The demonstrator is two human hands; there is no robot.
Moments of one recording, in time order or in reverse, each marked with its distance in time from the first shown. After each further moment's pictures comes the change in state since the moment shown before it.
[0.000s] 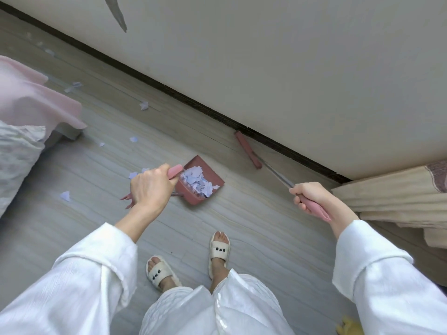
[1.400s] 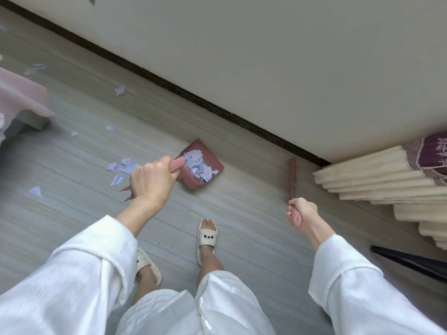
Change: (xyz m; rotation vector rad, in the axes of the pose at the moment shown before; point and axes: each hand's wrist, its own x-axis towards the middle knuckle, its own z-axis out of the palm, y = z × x) left_hand -0.014 0.020 0.017 -0.073 -0.055 0.085; right_hand -0.014 0.072 0.030 0.558 0.336 0.158
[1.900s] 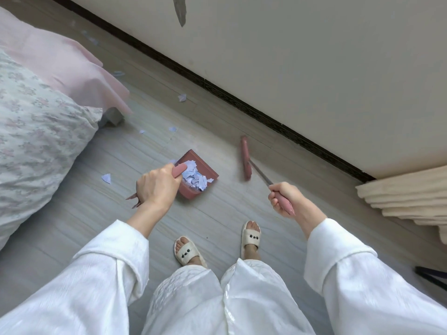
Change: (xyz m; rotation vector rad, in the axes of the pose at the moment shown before) left_hand -0.050 -0.248 -0.069 0.033 0.041 -0.149; right_hand -0.169 0.077 0.204 -0.273 -0.419 0.018
